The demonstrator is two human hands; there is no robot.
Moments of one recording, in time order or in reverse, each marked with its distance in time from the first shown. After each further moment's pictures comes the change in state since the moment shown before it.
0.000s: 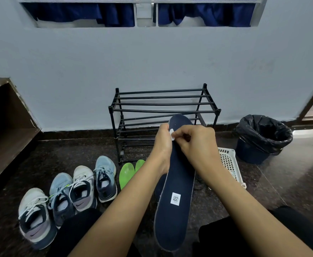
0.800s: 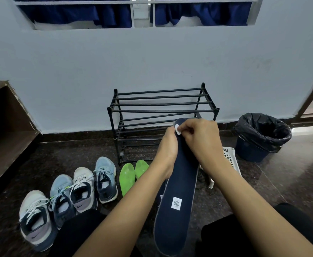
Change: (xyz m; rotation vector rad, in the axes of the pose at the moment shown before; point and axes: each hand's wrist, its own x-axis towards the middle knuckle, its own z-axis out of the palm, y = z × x) left_hand 0.009 -0.020 0.008 0.025 -0.062 0.051; right_hand 0.014 0.009 -0.008 -0.094 0.033 0.053
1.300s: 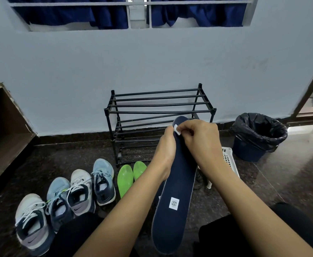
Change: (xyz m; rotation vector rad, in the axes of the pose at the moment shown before) left_hand 0.001 0.001 0.001 0.028 0.016 0.006; right_hand -0.007 0.000 -0.002 0.034 0.079 -0.049
